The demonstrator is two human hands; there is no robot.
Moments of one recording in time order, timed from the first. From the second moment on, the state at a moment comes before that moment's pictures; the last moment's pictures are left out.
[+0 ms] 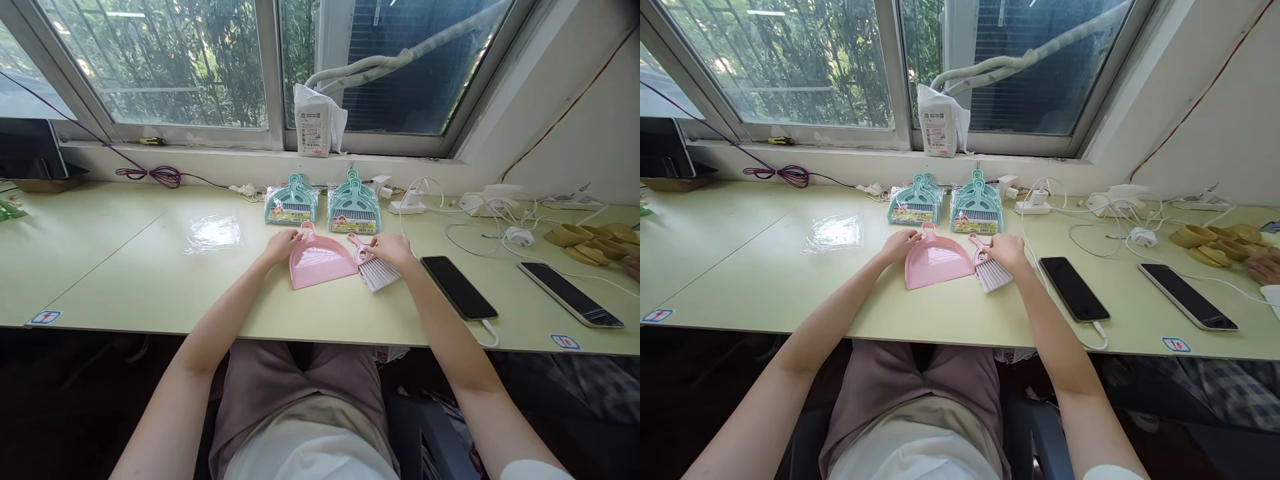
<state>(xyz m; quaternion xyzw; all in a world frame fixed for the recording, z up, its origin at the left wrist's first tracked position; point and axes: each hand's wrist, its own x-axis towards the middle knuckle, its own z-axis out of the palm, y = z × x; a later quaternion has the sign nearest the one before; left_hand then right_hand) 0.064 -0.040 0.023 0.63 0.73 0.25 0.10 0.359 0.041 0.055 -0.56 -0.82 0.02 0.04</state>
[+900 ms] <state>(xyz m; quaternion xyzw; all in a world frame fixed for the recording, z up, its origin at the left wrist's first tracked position) 0.108 -0.048 0.028 0.55 0.67 0.47 0.16 0.325 -0.001 0.062 -0.39 -0.88 0.06 0.28</state>
